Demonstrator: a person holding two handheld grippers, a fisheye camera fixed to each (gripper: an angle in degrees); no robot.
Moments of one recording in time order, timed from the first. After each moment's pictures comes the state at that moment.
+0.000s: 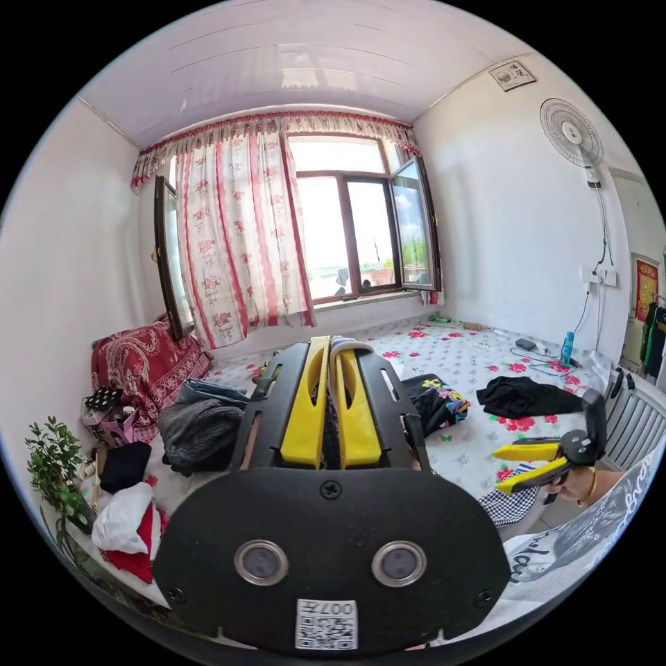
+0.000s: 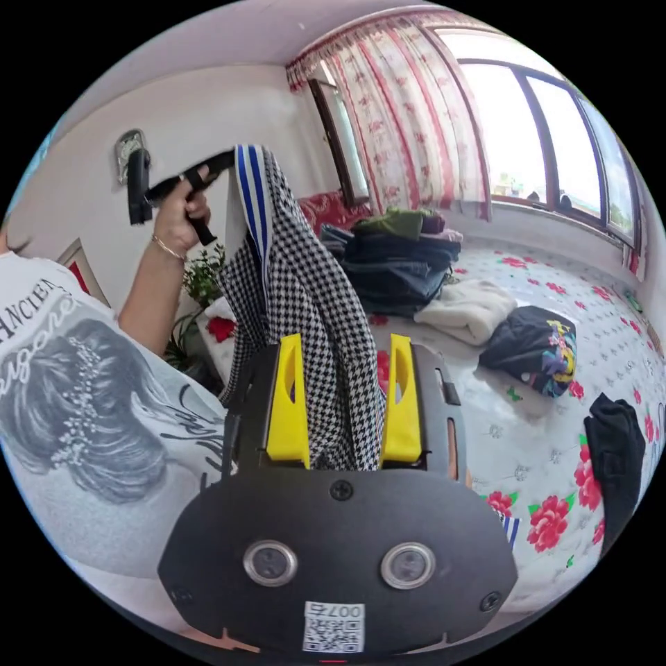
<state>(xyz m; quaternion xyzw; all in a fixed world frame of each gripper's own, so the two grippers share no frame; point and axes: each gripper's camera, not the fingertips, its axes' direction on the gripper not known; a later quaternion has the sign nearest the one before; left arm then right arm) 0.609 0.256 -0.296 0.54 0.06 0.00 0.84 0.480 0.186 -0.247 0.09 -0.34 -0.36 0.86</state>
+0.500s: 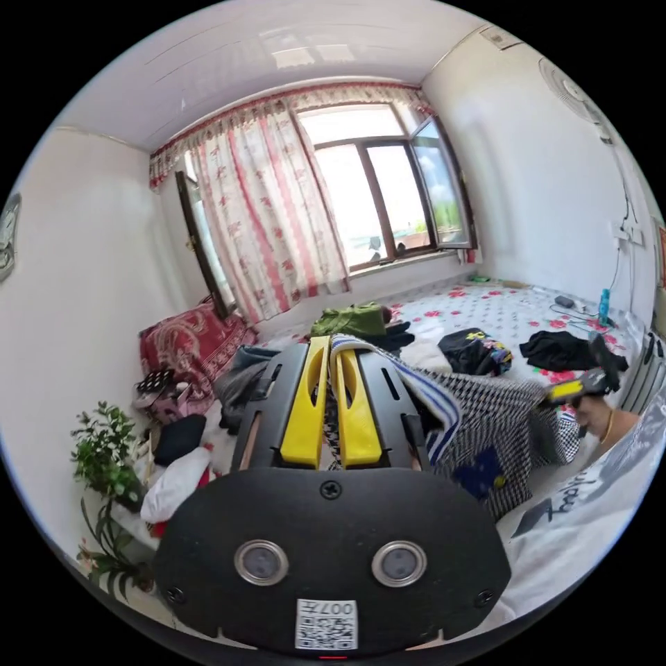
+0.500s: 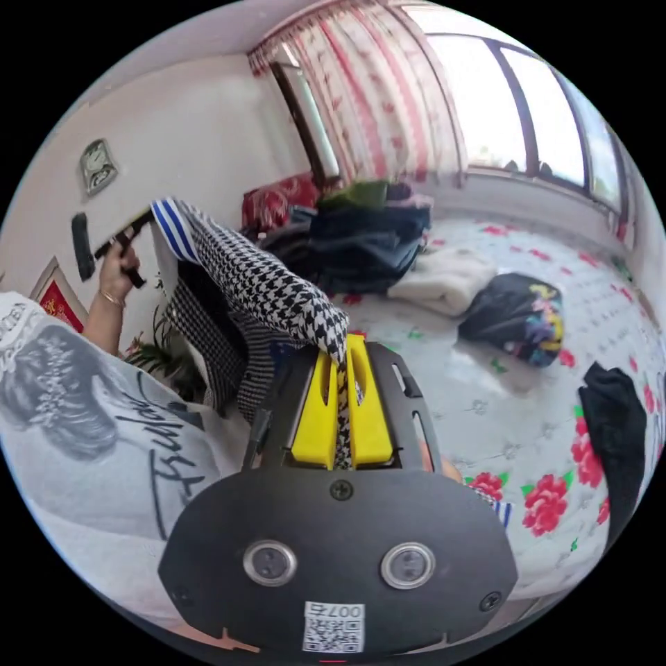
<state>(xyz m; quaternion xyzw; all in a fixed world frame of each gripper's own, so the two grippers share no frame) 0.578 0.330 -0.226 0.47 -0.03 -0.02 0.88 0.486 0.130 -0.202 0.06 -0.31 -0.32 0.89</state>
